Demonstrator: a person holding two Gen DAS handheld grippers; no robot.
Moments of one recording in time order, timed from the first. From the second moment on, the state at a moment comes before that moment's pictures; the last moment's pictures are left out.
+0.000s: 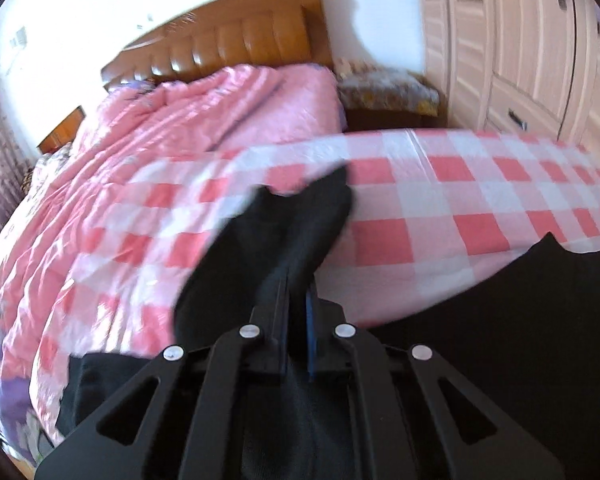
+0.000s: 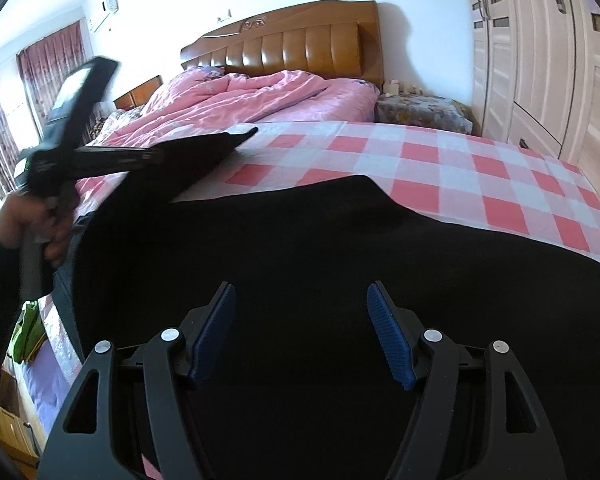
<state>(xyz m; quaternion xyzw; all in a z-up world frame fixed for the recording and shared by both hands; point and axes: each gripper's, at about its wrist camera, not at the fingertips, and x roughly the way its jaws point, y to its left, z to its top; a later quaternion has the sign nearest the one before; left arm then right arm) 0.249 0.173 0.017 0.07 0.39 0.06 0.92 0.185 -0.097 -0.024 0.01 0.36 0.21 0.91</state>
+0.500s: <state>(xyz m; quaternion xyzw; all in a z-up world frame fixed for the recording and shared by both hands) 0.068 0.342 -0.052 -0.11 0.42 0.14 0.89 0.180 -0.045 -0.047 -0.03 0.38 0.22 0.90</state>
